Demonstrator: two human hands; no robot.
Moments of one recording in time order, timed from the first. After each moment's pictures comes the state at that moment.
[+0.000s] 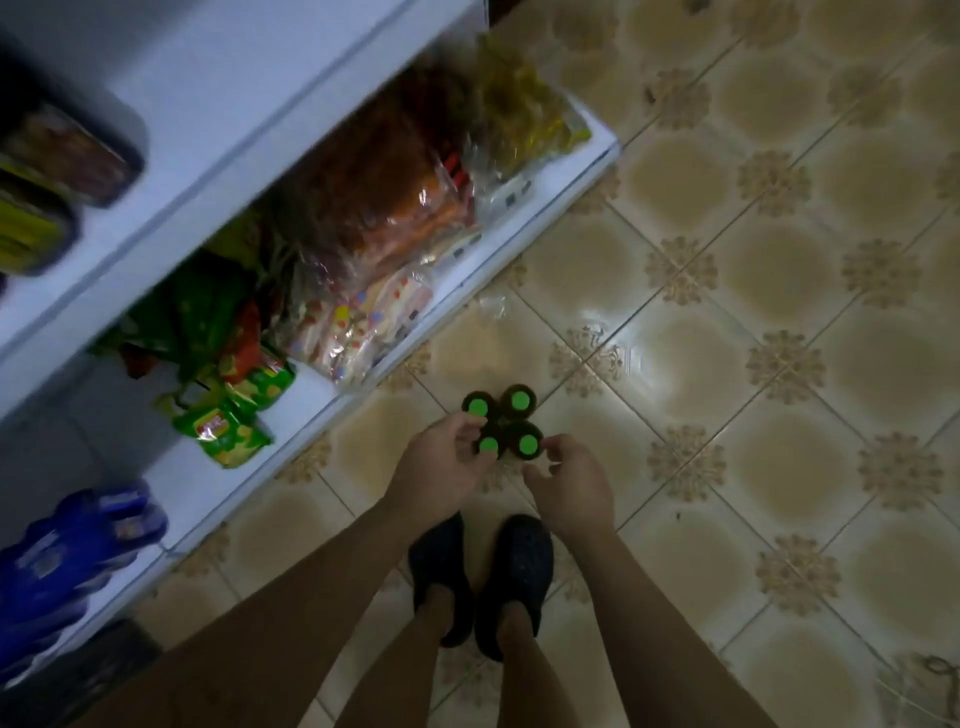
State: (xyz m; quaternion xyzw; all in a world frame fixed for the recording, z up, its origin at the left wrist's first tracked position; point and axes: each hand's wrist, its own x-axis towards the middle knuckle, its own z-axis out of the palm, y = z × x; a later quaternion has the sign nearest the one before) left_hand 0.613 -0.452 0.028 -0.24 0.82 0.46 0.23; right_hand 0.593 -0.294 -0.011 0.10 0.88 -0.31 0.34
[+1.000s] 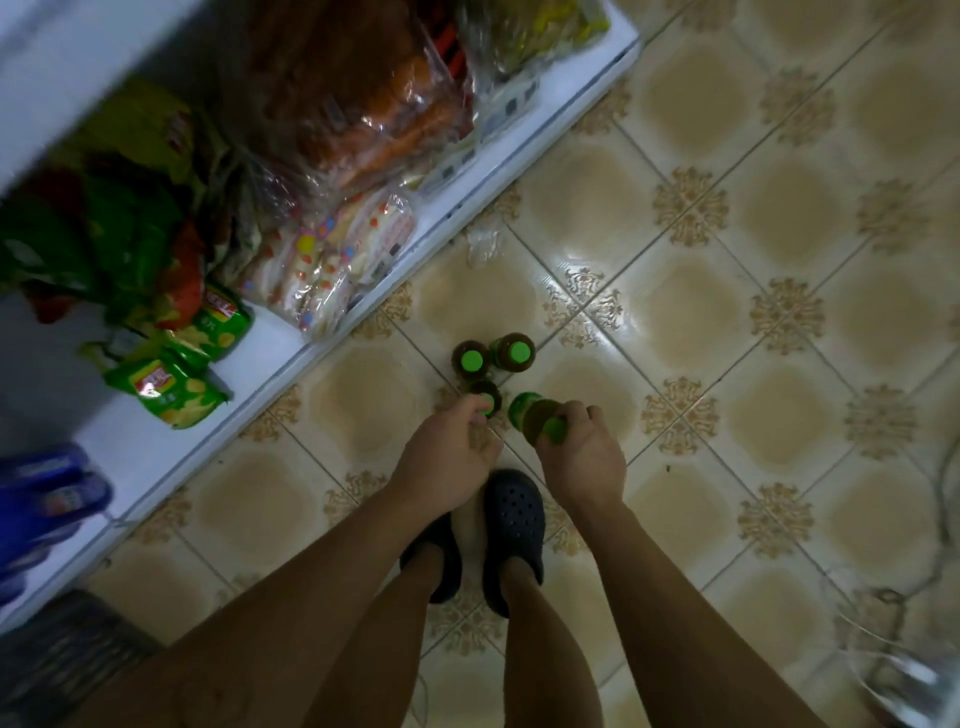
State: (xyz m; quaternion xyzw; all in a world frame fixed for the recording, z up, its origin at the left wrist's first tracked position) left_hand 0.637 -0.460 -0.041 -0.20 0.81 0.44 0.31; right_hand 0.606 -0.299 -0.066 0.06 0.93 -0.15 0.32
